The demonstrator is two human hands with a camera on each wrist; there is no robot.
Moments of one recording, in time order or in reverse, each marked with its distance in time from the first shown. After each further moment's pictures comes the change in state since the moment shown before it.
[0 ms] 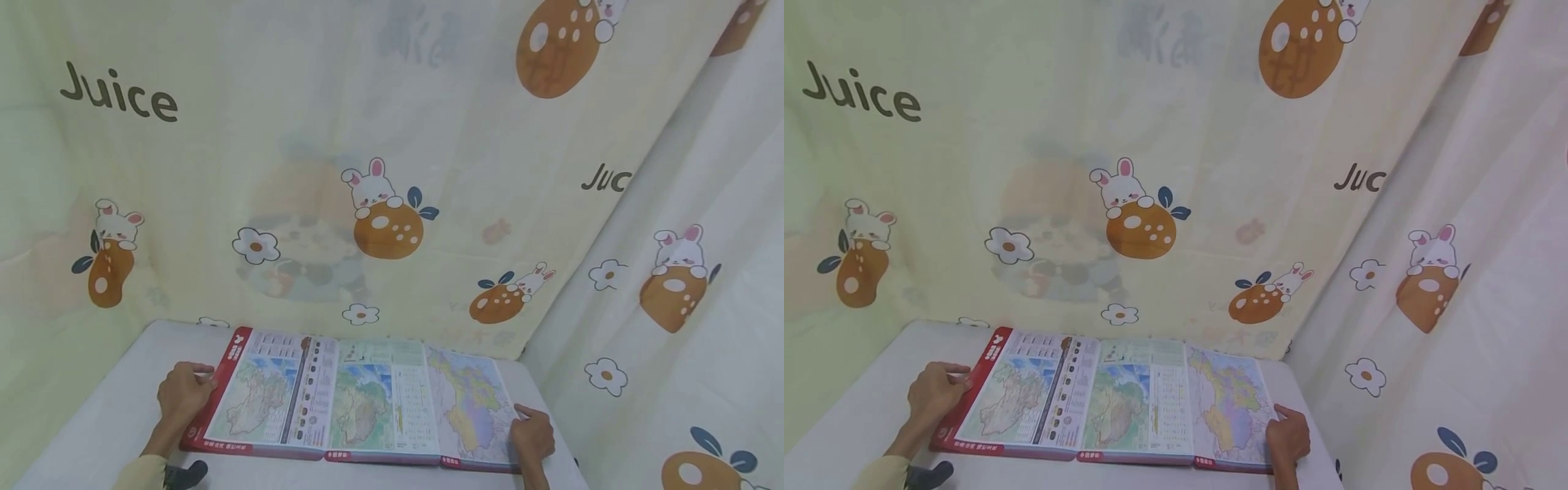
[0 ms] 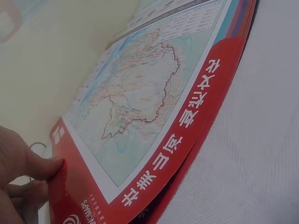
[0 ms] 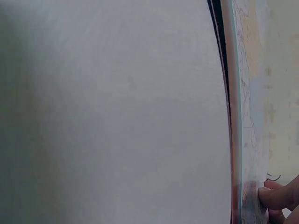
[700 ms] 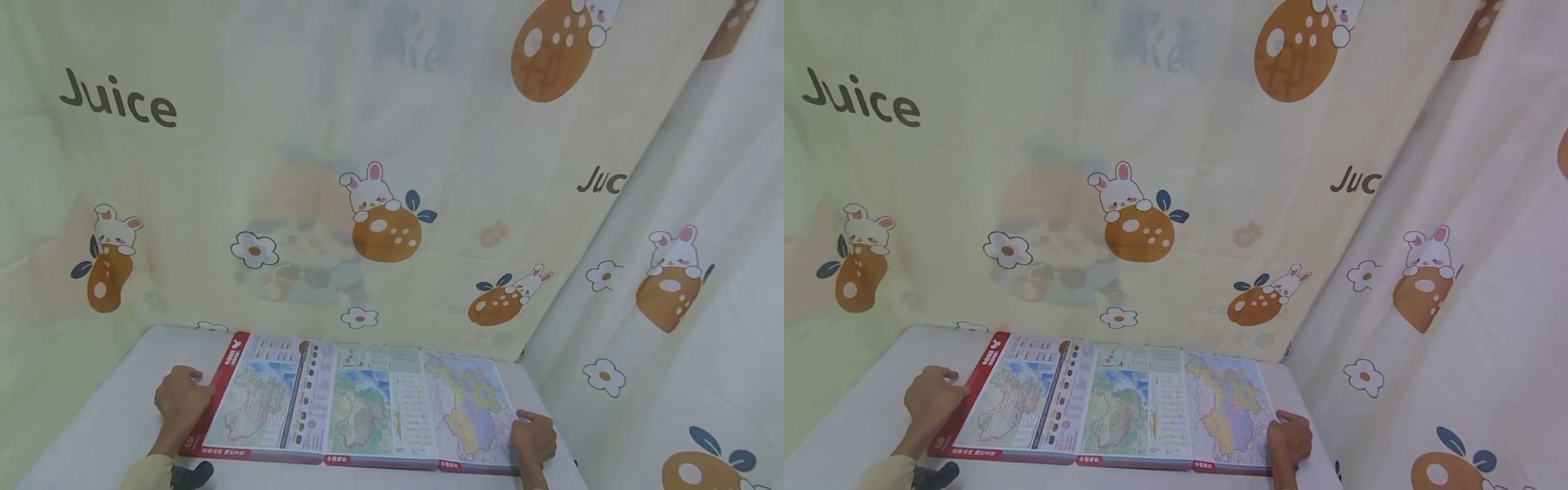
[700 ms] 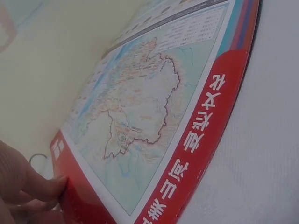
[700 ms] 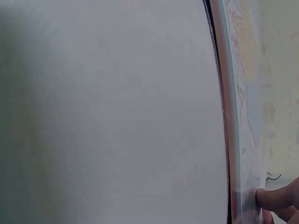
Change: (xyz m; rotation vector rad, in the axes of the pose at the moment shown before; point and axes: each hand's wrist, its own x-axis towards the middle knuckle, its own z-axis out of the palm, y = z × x) left_hand -0.003 0.012 0.002 0.010 0.081 -0.114; right_hand -0.001 -0.006 0.001 0.021 0.026 0.127
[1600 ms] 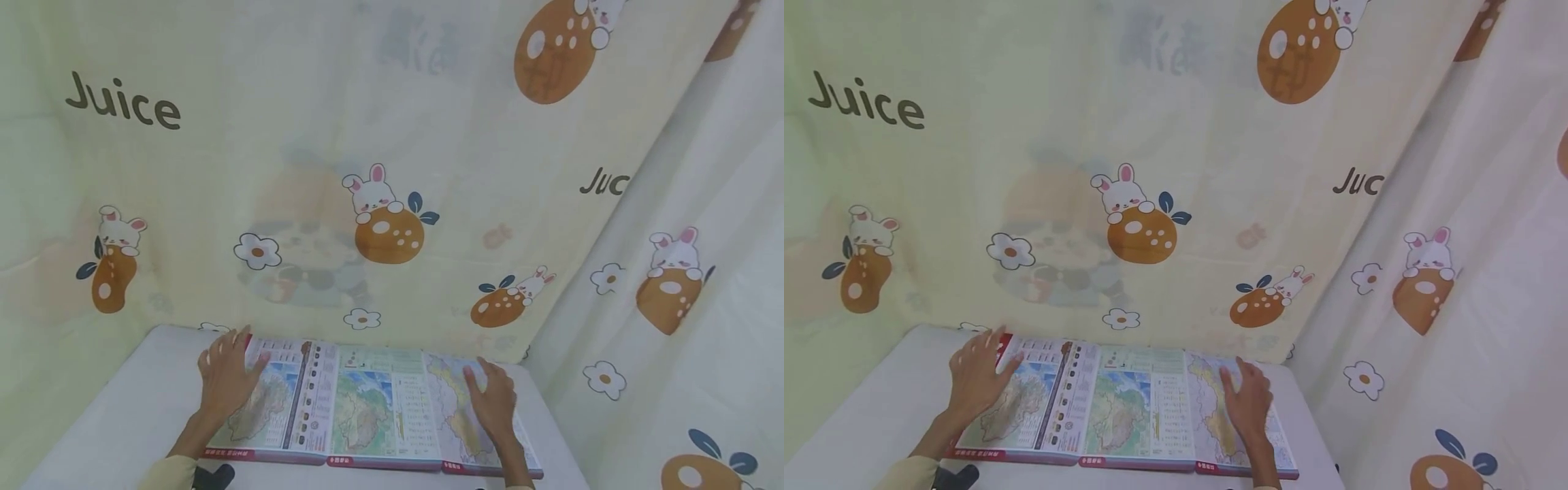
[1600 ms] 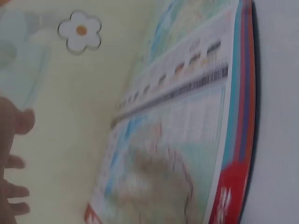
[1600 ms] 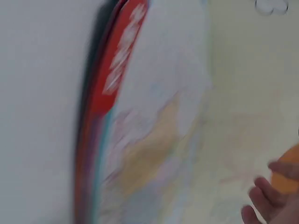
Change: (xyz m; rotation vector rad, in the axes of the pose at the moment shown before) left_hand -0.017 0.057 0.013 0.093 -0.026 0.515; right_hand -0.065 -0.092 -0.012 0.043 -0.134 -0.702
